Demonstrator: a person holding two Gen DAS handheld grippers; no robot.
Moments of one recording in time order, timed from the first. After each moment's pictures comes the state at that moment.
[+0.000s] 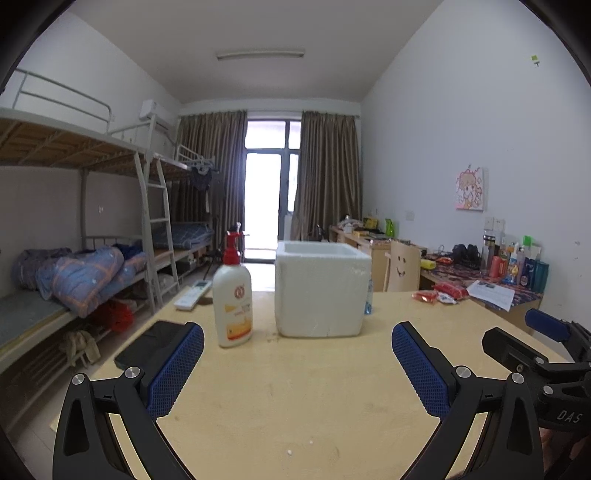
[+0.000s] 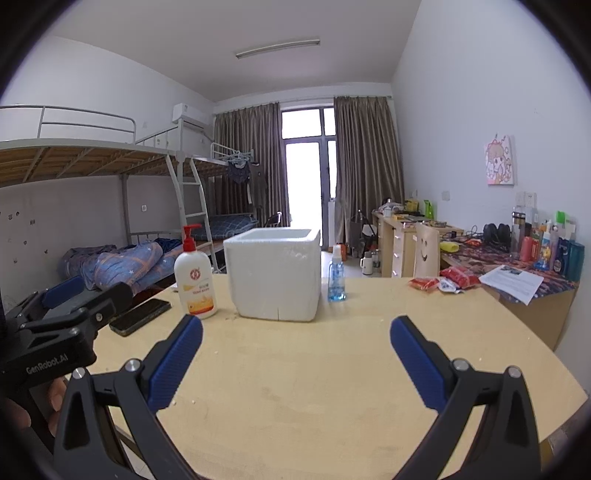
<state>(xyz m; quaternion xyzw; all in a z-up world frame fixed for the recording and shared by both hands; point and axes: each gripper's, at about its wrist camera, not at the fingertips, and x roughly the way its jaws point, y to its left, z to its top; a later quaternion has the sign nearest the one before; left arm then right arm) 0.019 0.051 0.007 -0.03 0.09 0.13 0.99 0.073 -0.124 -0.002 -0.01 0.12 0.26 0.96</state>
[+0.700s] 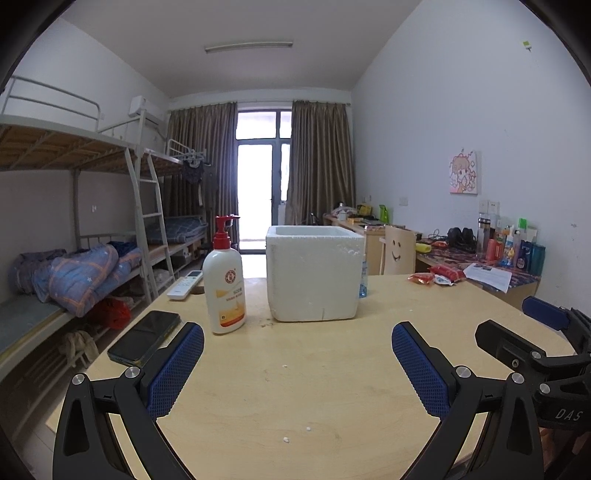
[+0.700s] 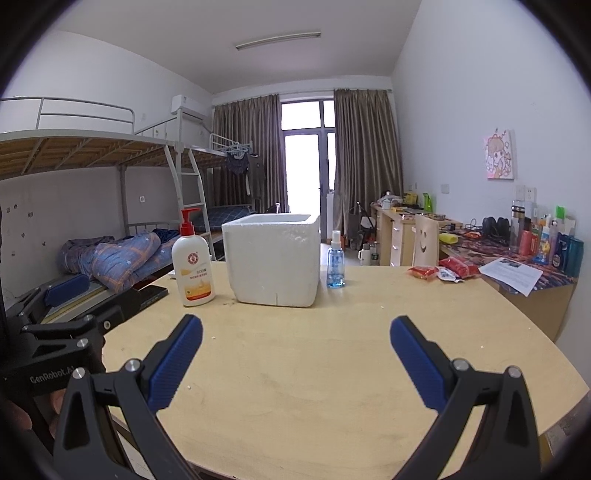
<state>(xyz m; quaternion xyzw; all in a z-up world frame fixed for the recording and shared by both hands) 0.023 0.038 -0.005 -0.02 0.12 0.12 0.99 0.073 -0.122 -0.009 -0.02 0.13 0.26 0.96</state>
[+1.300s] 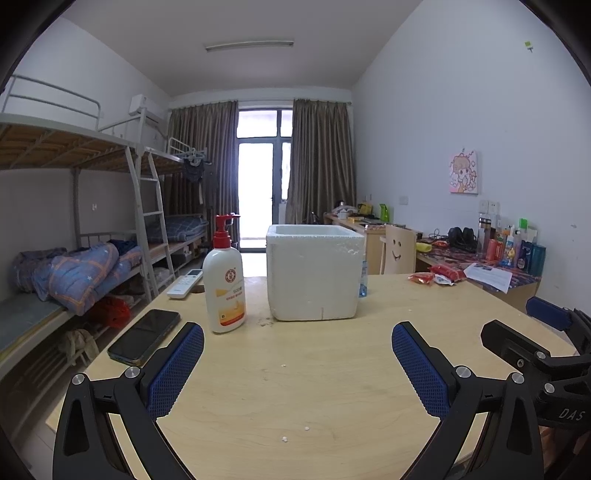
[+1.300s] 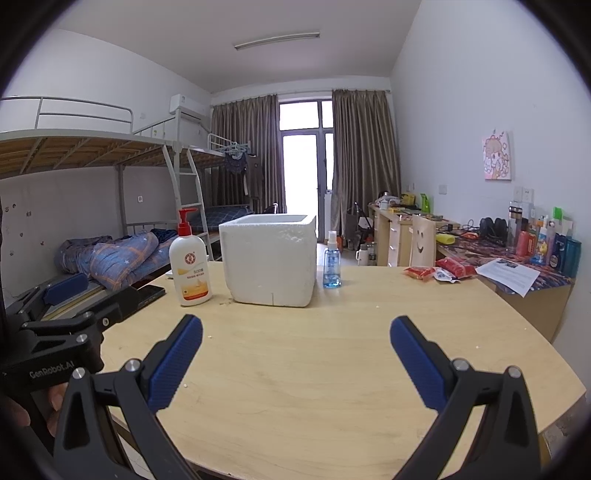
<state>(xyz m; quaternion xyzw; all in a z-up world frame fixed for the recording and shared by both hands) 0.023 0.036 -0.002 -0.02 0.12 0.12 0.99 0.073 -0.125 -0.009 -0.02 0.13 0.26 0.96</state>
